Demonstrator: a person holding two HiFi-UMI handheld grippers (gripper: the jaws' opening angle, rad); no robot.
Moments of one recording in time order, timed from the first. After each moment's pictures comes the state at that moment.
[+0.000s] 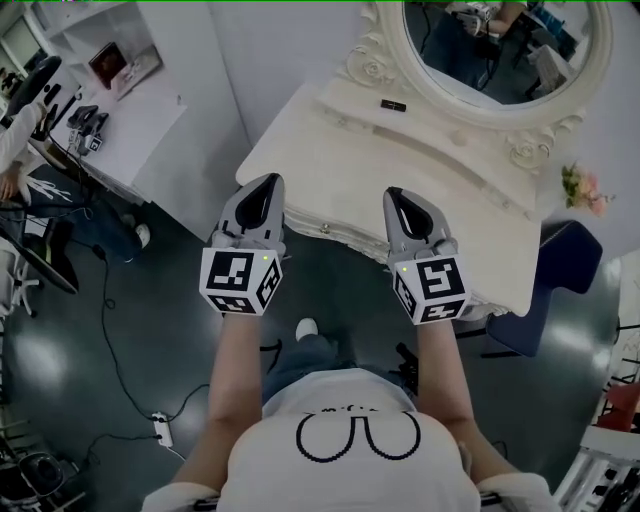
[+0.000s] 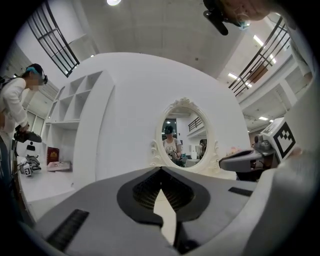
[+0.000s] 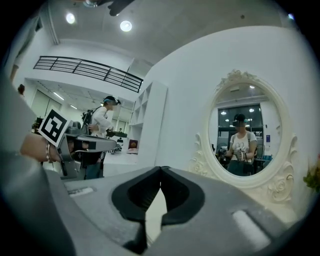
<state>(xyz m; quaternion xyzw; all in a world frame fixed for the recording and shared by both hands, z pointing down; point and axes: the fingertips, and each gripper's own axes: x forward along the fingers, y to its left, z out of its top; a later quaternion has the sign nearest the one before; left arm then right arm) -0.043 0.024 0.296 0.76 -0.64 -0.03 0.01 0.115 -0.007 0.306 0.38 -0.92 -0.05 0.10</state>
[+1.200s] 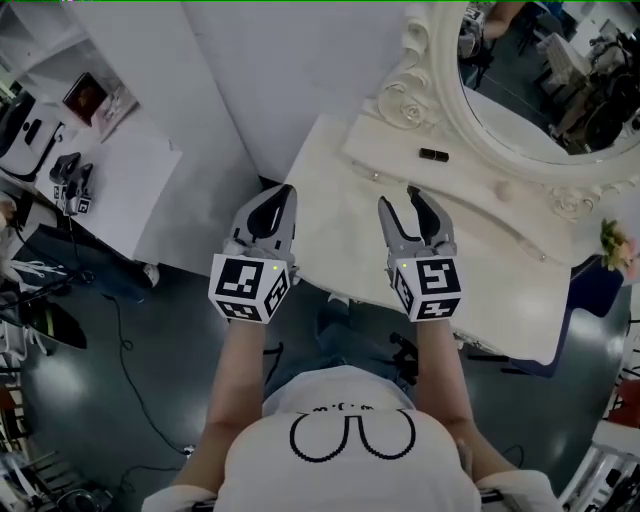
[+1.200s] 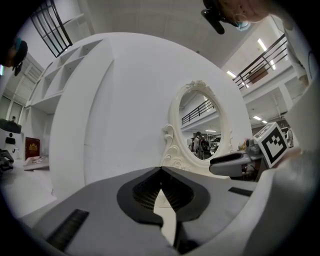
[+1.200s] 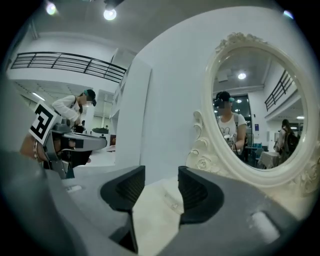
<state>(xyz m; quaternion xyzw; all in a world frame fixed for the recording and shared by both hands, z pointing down) -0.151 -0.184 0.346 0.80 -0.60 0.00 0.04 0.002 -0.221 0.367 0.44 -0.89 0.00 0.11</state>
